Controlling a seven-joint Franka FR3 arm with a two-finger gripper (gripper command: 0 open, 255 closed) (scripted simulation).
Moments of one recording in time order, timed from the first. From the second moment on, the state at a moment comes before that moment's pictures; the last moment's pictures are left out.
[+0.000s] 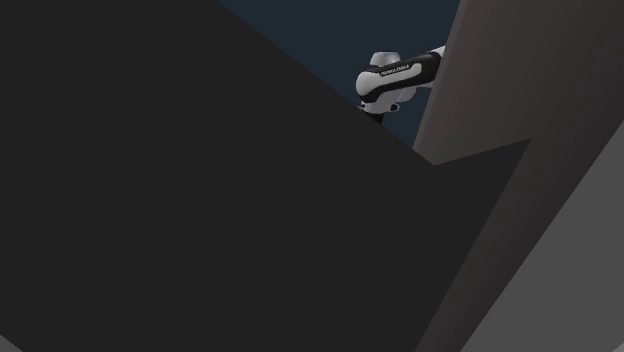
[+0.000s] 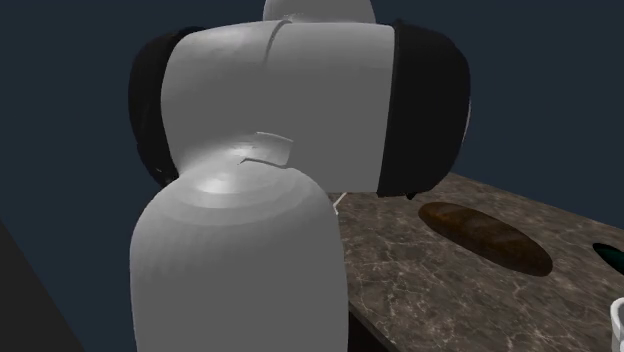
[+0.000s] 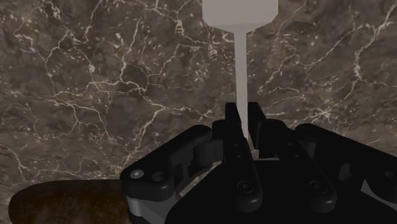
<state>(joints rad) -0.34 0.05 -0.05 -1.86 -0.04 1.97 0.71</state>
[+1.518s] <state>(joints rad) -0.57 -0.28 -0.34 -2.21 -0.11 2.01 0.23</state>
